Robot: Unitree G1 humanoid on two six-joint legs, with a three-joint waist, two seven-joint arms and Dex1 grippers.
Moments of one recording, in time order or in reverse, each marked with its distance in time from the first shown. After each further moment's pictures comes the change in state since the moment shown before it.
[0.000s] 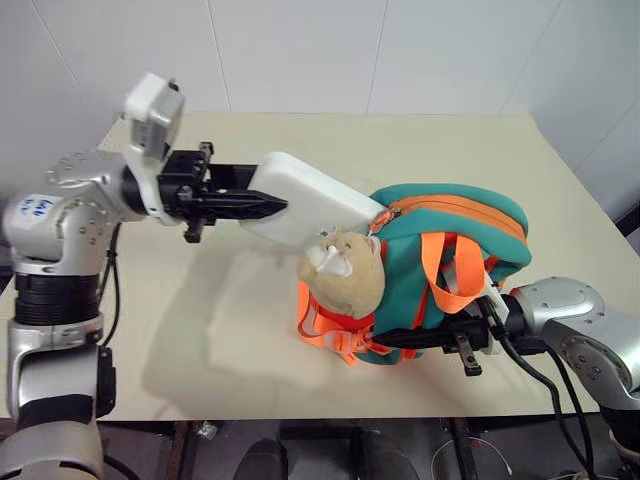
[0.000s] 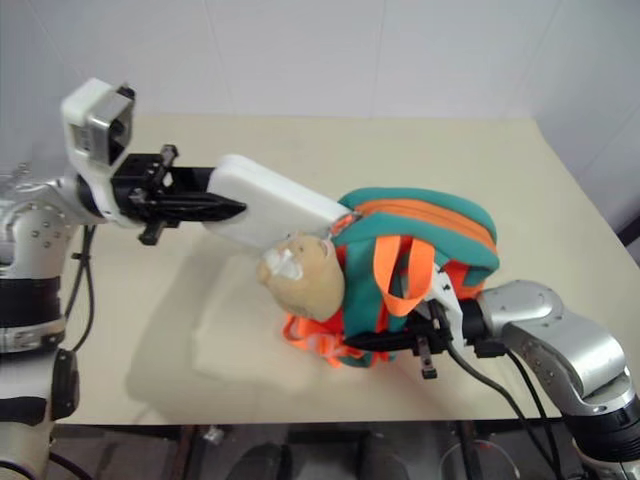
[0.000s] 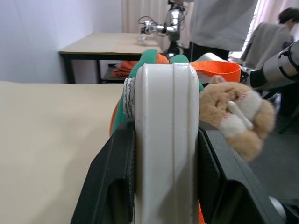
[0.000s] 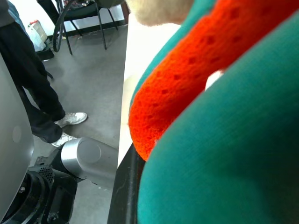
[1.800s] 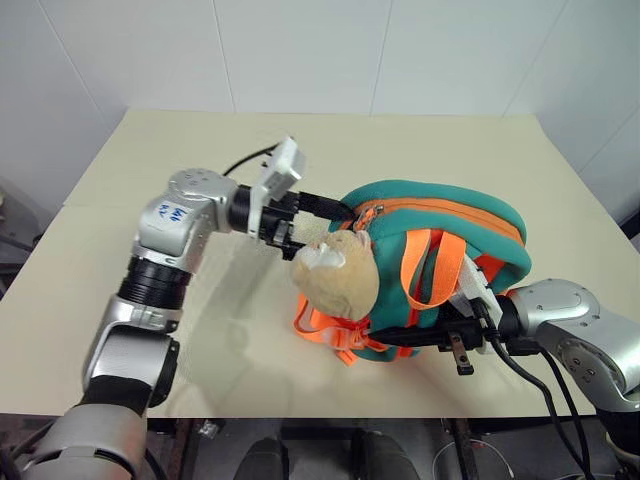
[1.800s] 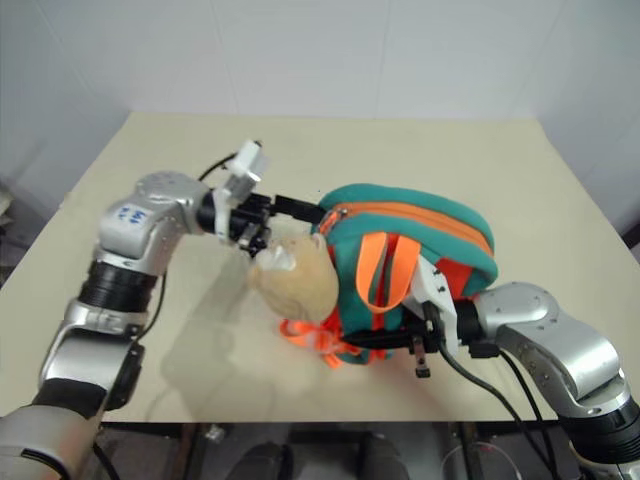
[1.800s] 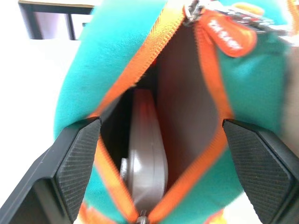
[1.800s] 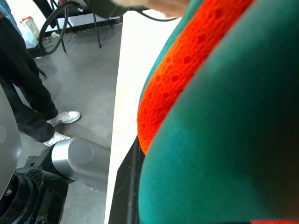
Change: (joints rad) left arm -0.120 -0.155 -0.209 0.170 0.275 -0.122 -0.062; right arm 0.007 0.008 0.014 -0.001 -0.028 -0.028 -0.032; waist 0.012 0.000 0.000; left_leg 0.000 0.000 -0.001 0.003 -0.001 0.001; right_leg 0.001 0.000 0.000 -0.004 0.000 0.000
